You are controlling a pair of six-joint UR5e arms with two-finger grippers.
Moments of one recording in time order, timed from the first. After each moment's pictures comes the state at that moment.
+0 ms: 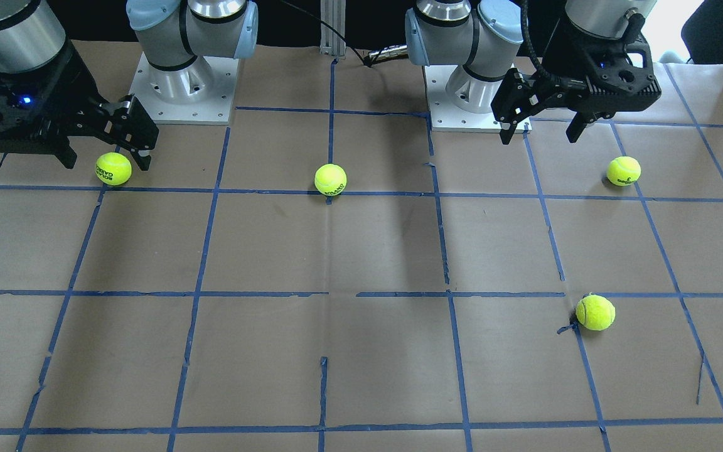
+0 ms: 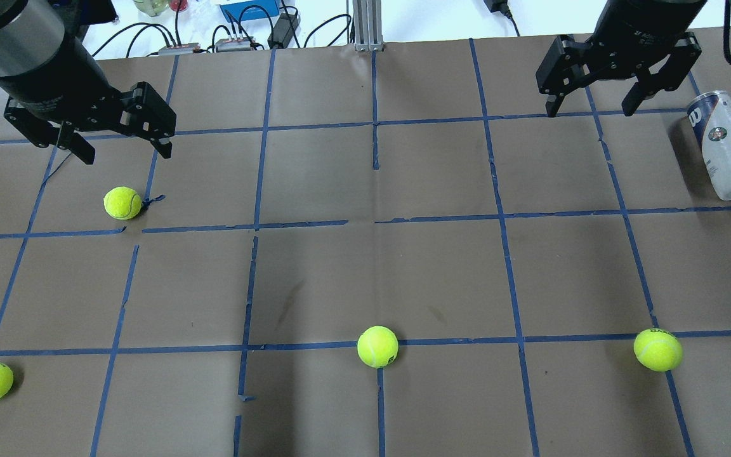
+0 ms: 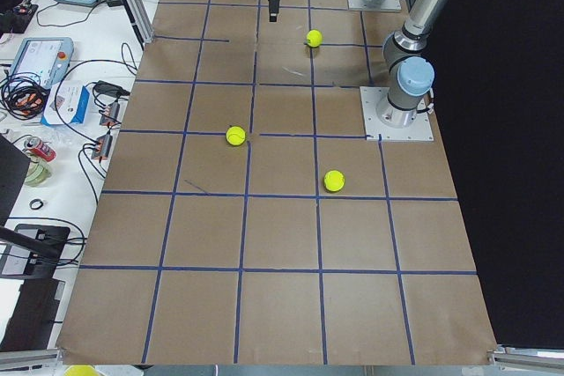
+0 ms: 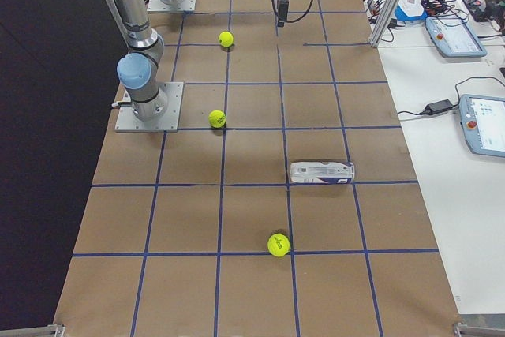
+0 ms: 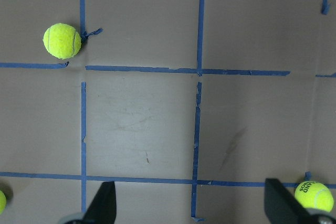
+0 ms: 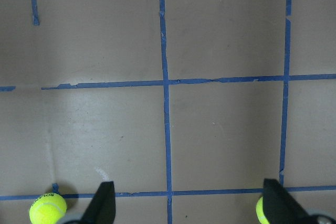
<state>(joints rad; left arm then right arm) -1.50 -1.49 -1.56 -1.62 1.59 0.02 1.51 -1.52 1.44 -1.49 -1.56 -0.03</state>
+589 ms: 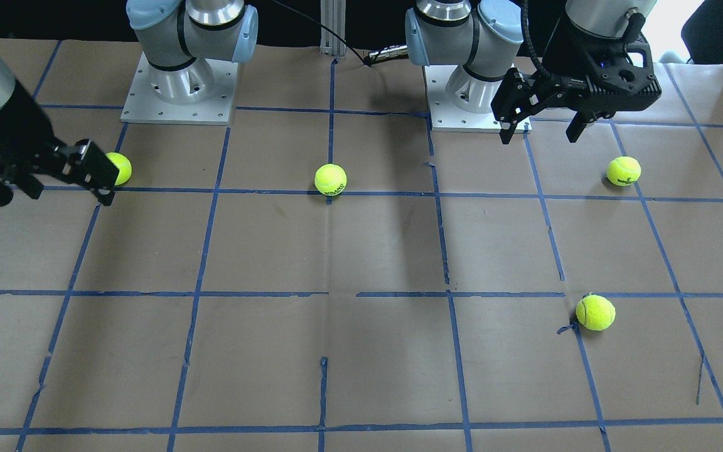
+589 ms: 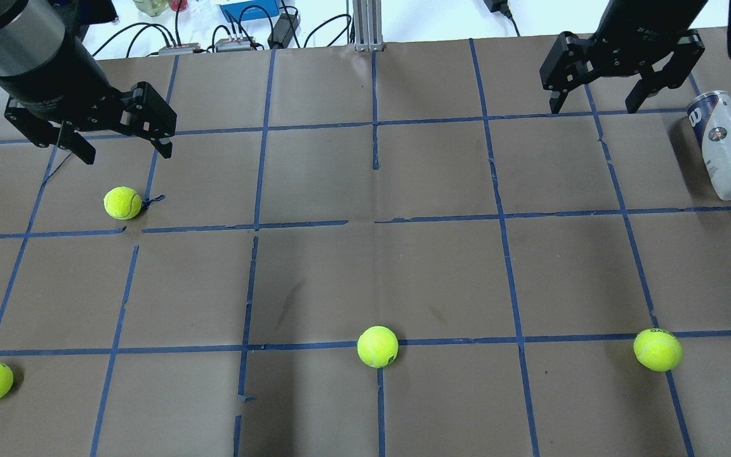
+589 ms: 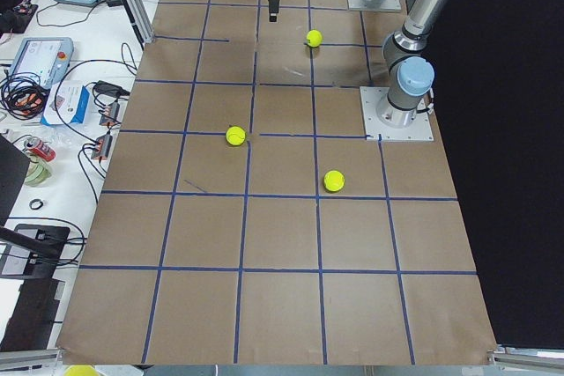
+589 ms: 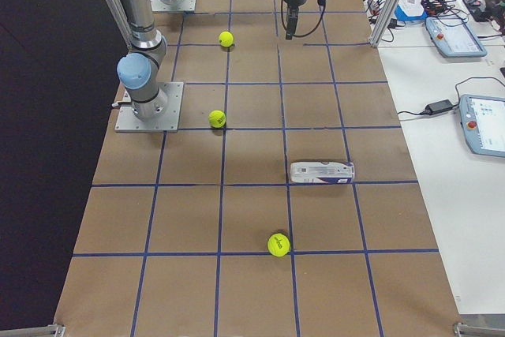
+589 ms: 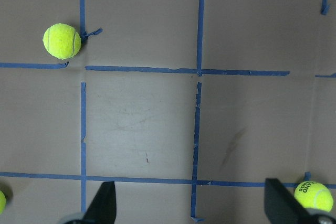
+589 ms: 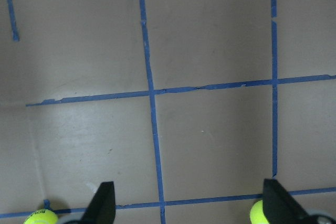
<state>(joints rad) -1.50 -1.49 -1.56 -1.62 1.59 0.02 1.41 -1.38 1.37 -1.50 -1.56 -0.05</state>
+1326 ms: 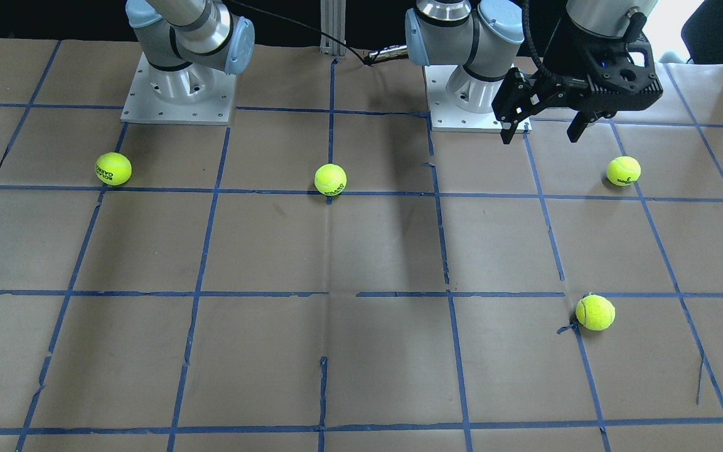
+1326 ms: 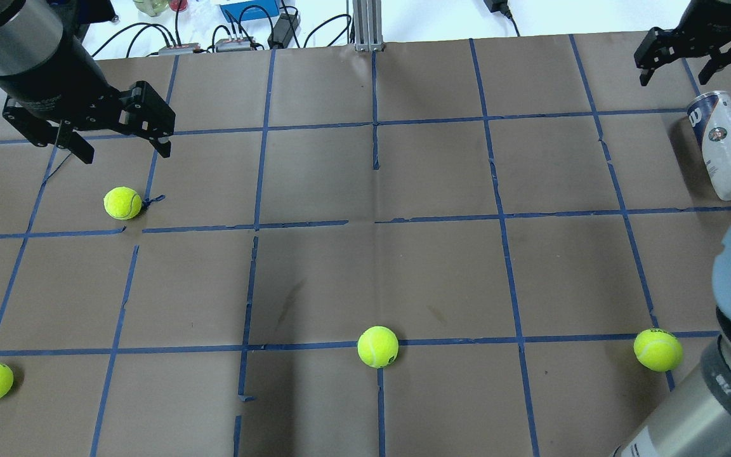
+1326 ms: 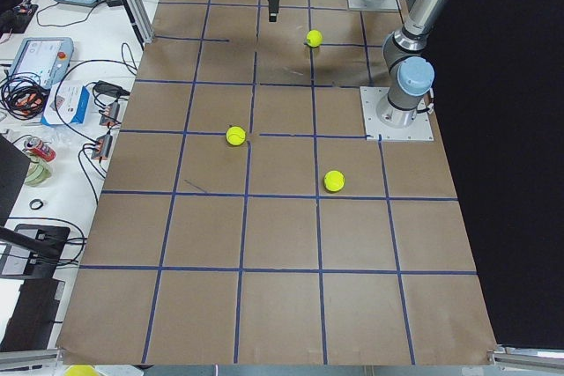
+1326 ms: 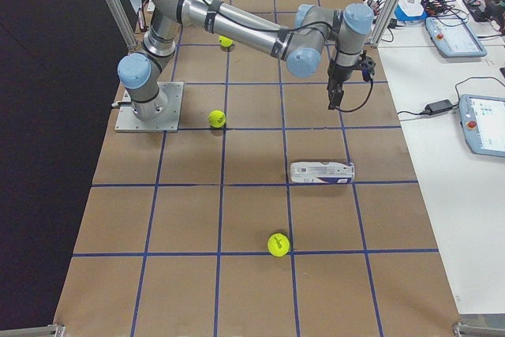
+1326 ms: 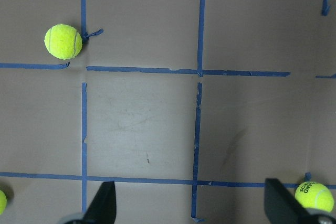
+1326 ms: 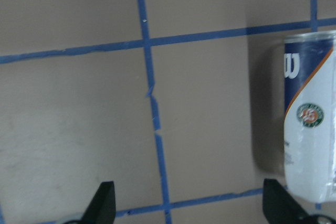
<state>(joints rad) -1.50 -1.49 -1.56 -1.62 1.59 0.02 1.20 -1.03 1.20 -1.80 -1.66 -0.27</state>
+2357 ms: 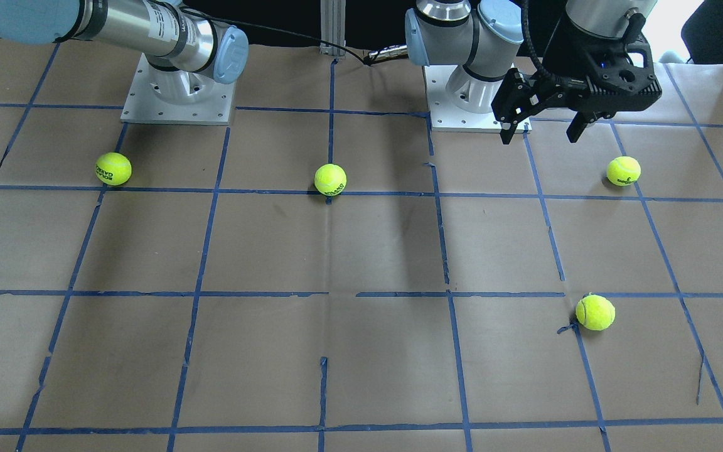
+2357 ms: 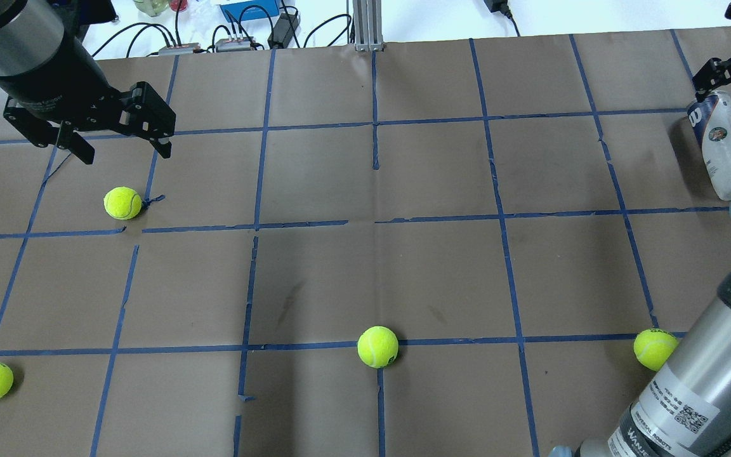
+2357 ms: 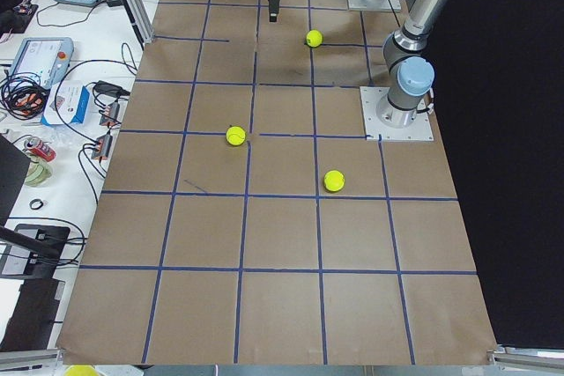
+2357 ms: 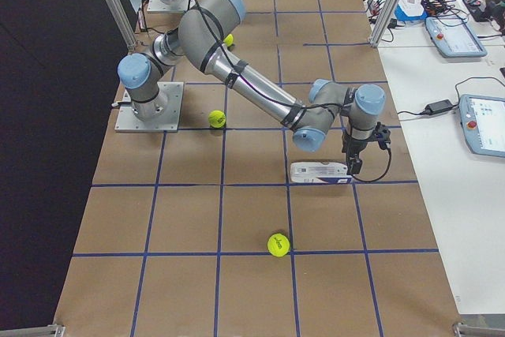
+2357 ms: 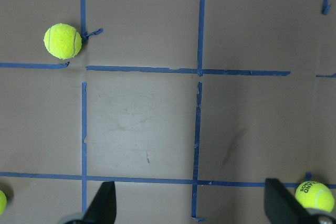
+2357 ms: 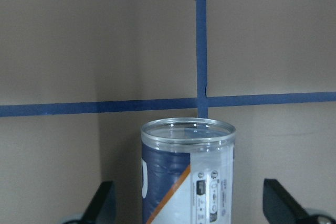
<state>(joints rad) -1.50 -1.49 -1.56 -1.62 1.59 0.02 1.04 -0.77 1.09 -2.02 -1.66 -0.52</state>
